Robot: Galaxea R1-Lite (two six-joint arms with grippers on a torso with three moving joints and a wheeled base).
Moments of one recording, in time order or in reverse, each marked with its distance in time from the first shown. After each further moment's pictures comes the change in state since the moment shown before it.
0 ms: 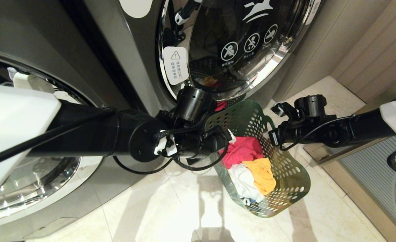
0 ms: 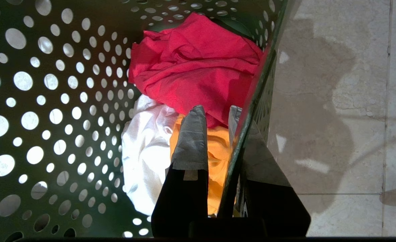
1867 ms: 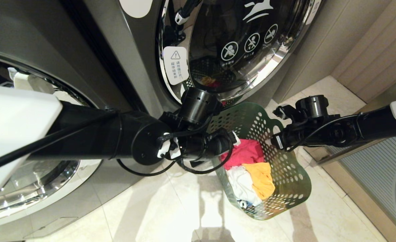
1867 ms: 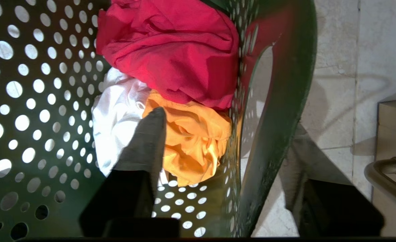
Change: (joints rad) left arm -0.023 0.000 0.000 0.003 0.002 0.001; right arm 0.005 -0.061 0.046 0.096 -0.146 0.001
